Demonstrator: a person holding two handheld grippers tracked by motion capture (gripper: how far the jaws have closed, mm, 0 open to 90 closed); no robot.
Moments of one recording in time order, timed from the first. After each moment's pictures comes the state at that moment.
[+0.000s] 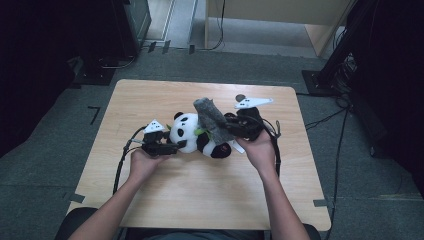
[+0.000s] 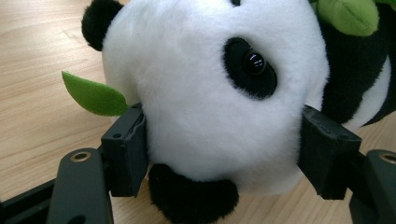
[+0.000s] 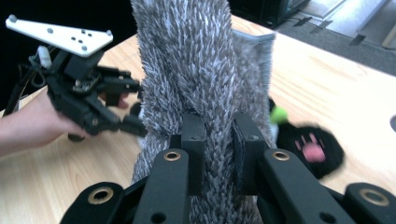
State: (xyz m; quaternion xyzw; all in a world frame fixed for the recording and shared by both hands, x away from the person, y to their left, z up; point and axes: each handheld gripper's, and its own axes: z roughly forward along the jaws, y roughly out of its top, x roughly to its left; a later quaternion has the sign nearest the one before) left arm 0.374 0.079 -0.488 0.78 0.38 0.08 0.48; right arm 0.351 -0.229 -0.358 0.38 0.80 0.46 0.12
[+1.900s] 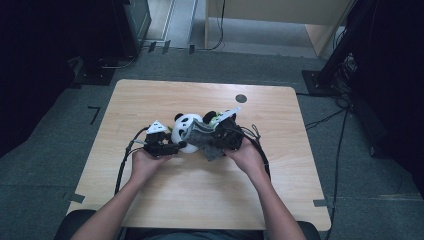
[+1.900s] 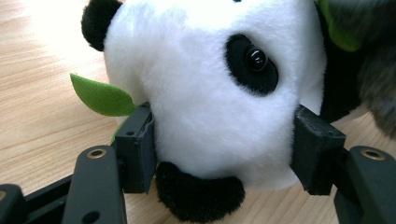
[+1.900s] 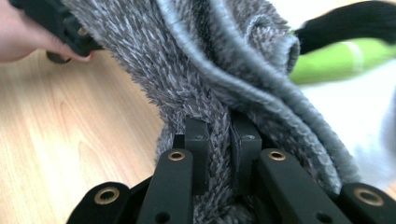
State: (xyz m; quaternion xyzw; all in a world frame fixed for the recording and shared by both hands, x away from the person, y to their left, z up) left arm 0.375 0.074 -0.492 0.79 0.39 0.08 0.47; right arm 0.362 -0.193 -0.412 0.35 0.87 0.33 0.06
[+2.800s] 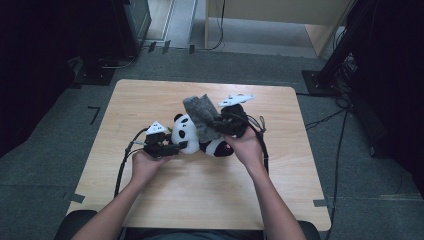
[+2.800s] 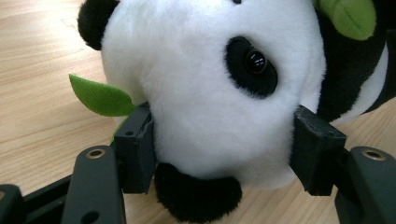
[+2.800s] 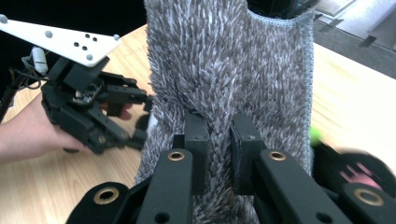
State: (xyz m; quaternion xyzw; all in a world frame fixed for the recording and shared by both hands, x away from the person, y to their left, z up) left arm 0.368 0.072 -0.488 0.78 0.40 0.08 0.47; right arm 0.363 -0.191 -0.362 0.36 0.82 0.43 0.11
